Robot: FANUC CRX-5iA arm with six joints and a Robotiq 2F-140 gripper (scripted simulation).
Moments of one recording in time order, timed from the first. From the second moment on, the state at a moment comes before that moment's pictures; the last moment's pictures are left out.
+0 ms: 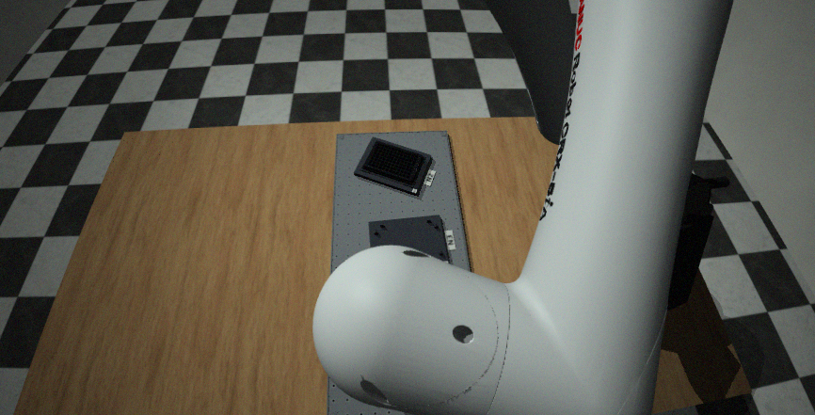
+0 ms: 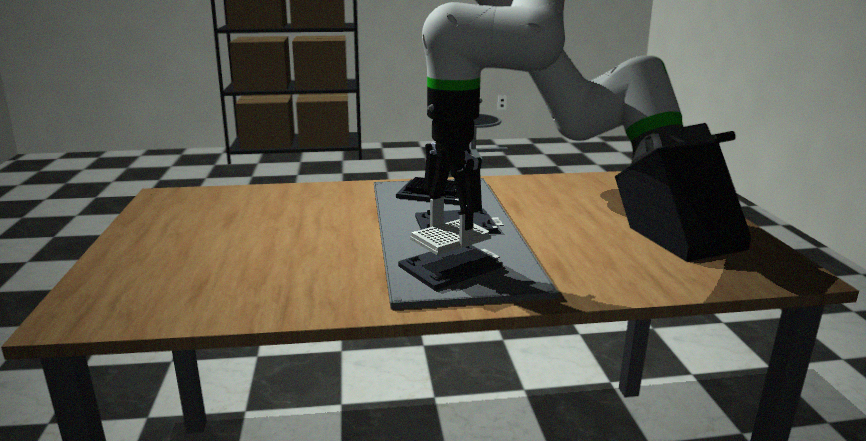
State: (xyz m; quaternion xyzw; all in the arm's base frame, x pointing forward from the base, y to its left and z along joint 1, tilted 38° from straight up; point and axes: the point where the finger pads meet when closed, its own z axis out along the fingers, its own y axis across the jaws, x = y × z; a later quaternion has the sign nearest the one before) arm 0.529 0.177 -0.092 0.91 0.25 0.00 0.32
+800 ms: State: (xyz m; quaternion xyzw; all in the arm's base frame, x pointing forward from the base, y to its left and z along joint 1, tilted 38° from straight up) arm 0.529 0.177 -0.092 0.93 0.19 0.02 0.32
